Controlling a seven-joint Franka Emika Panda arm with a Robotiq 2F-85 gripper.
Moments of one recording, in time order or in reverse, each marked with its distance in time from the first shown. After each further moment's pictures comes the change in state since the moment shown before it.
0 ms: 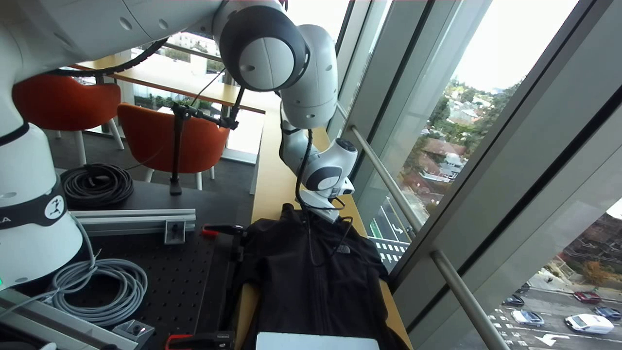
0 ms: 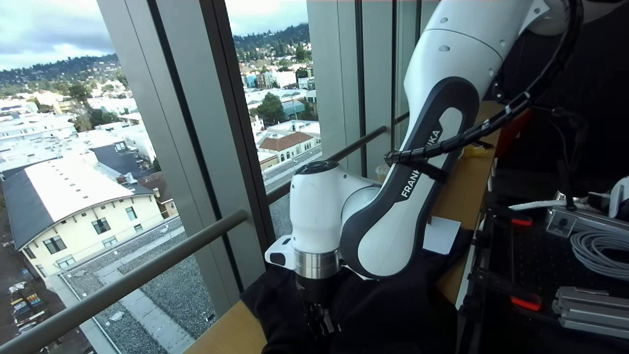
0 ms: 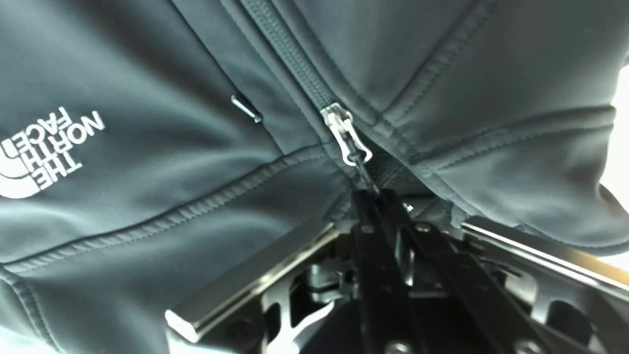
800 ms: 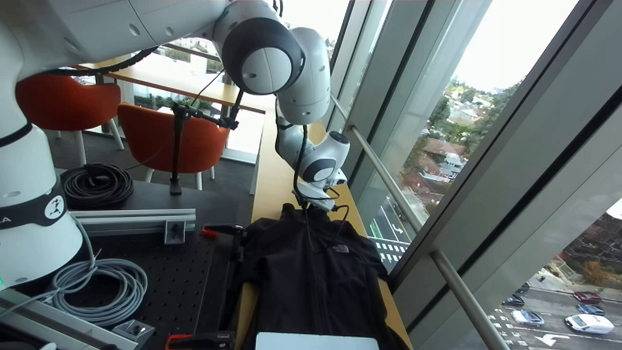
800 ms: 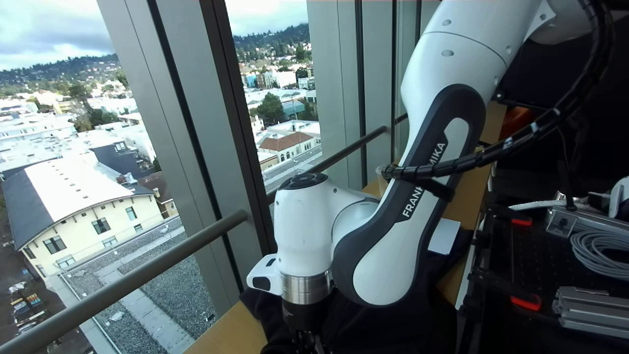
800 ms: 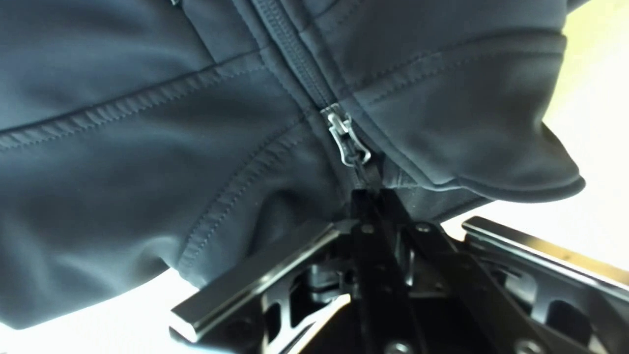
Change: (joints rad) arm 0.068 0.035 0.012 0.065 -0.001 -0.027 -0.026
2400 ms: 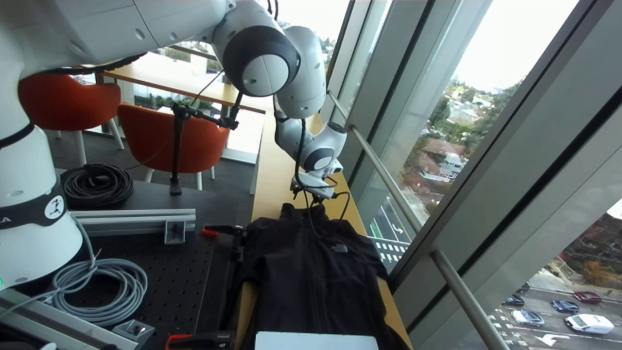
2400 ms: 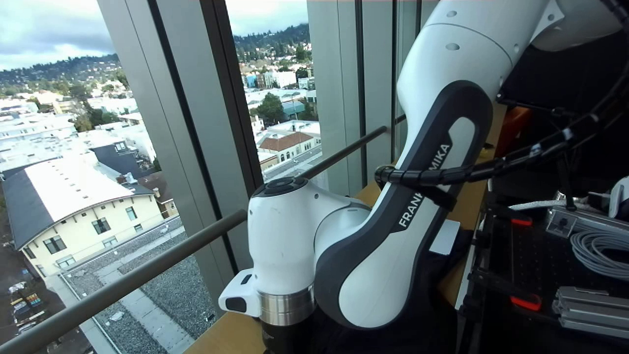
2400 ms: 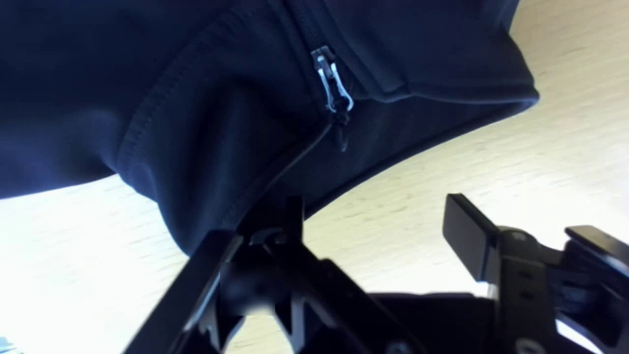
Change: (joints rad) arm 0.052 0.024 0.028 0.088 -0.013 -0.071 -0.033
